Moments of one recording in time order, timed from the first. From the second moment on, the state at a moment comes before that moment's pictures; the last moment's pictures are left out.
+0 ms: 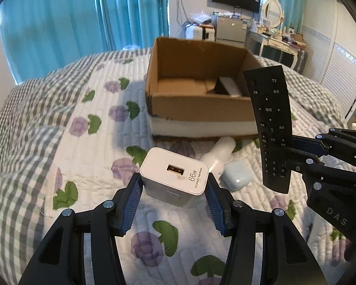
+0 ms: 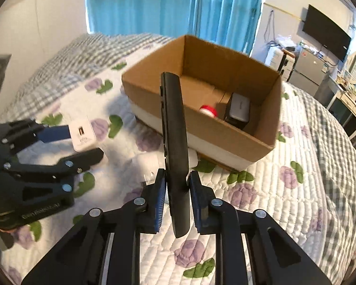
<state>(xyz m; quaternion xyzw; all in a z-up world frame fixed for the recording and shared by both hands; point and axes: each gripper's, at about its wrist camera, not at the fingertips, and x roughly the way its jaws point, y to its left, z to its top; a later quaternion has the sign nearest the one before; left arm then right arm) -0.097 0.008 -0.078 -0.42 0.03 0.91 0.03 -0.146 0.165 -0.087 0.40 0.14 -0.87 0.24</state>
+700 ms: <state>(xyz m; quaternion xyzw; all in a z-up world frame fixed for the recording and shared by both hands) -0.208 0.032 0.028 -0.34 0.06 0.94 0.05 -0.200 0.192 0.034 0.32 0.12 -0.92 0.19</state>
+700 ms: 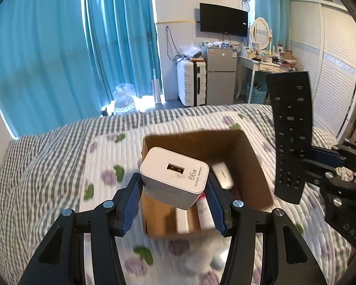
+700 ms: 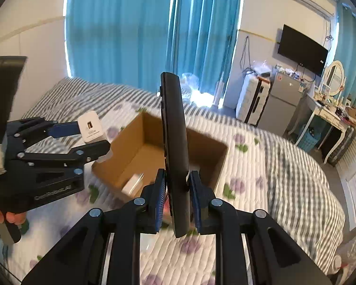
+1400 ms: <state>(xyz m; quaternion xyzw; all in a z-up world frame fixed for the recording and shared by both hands) -0.307 0.050 -0.074 -0.40 0.09 0.91 0.05 -0.288 0.200 -0.032 0.36 0.10 -0.90 0.20</state>
